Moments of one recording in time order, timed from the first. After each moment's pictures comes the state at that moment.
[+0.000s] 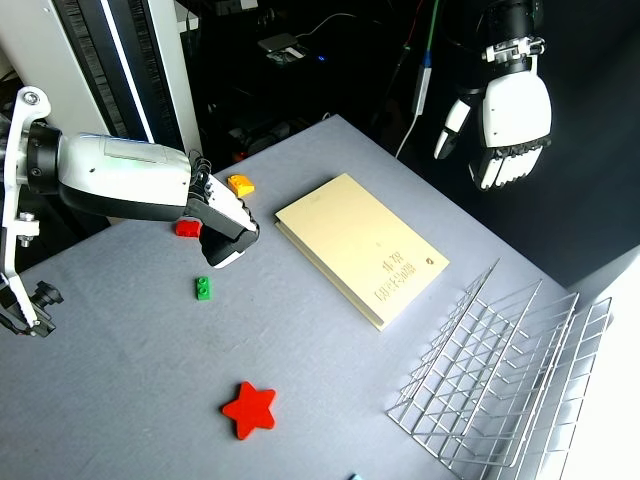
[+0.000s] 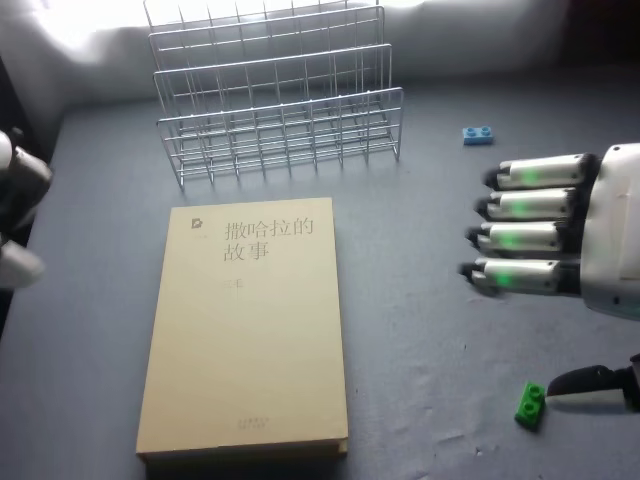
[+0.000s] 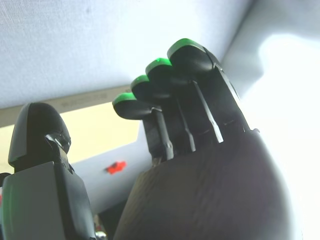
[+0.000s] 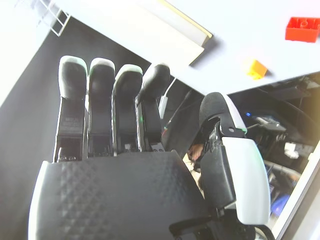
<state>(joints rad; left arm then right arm) 0.19 -0.77 1.23 2.95 -0.41 -1.76 -0.43 -0.68 0.78 -0.95 0.45 -0.69</state>
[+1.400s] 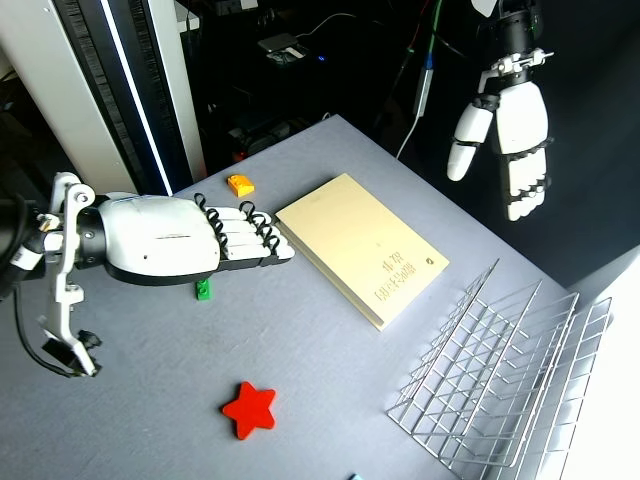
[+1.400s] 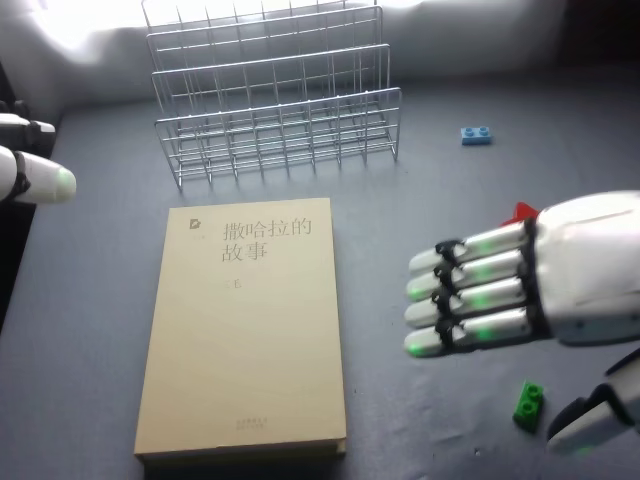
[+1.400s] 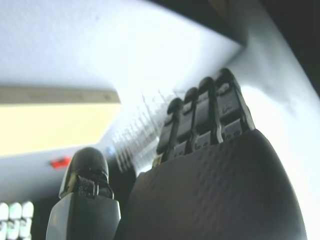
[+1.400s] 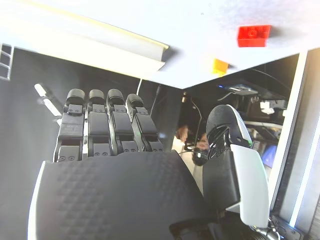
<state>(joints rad) 0.33 -0.79 1.30 2.98 -0.21 -2.36 -0.47 -0.99 1.20 -1.43 0.75 -0.08</state>
